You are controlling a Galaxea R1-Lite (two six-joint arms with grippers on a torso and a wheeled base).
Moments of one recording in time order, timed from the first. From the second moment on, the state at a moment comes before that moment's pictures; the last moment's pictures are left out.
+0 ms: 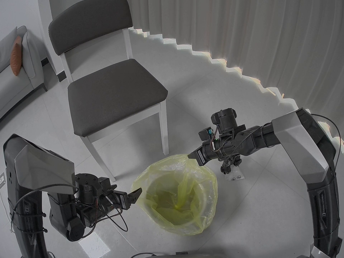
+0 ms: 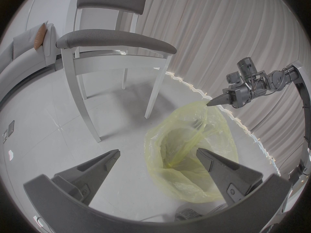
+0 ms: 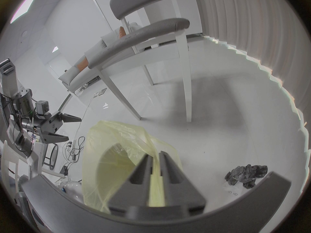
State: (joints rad) left arm -0.37 2.27 -0.28 -1.55 -0.05 -0.24; right arm 0.44 2.48 -1.71 -0.03 0.36 -0.17
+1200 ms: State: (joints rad) left arm -0.34 2.35 -0.44 -1.48 -0.04 -0.22; right arm 0.40 2.45 -1.56 0.03 0.27 -0.22
